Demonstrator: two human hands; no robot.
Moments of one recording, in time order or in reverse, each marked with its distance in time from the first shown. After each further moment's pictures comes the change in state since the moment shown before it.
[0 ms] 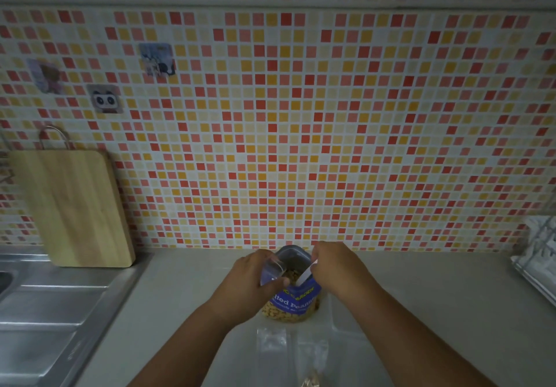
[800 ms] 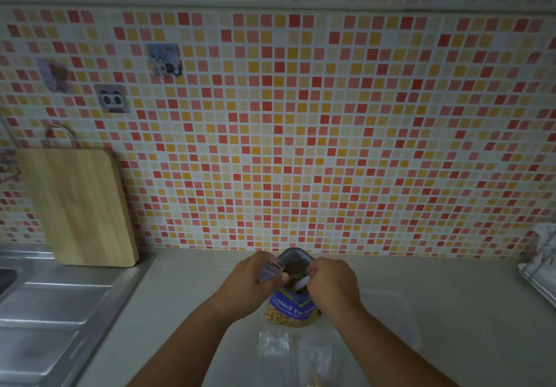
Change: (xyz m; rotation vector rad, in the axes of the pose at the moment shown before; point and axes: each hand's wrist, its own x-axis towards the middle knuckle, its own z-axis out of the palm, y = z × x) left_hand 0.005 0.000 -0.007 -0.159 -0.007 -0.082; right_hand -0.004 -0.005 0.032 0.155 0.155 0.075
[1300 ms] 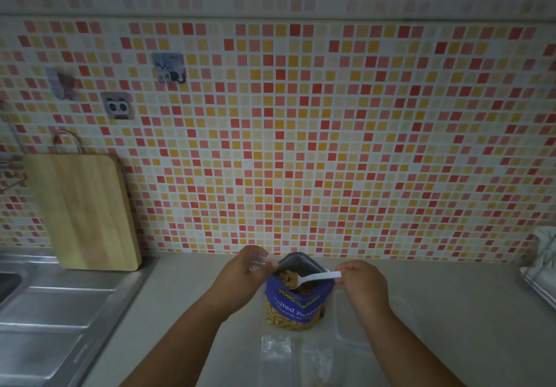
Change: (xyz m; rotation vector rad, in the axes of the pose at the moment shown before) left_hand 0.004 -0.003 -0.013 -0.127 0.093 -0.131; right_hand 0.015 0.042 -0.007 0.433 0.030 0.208
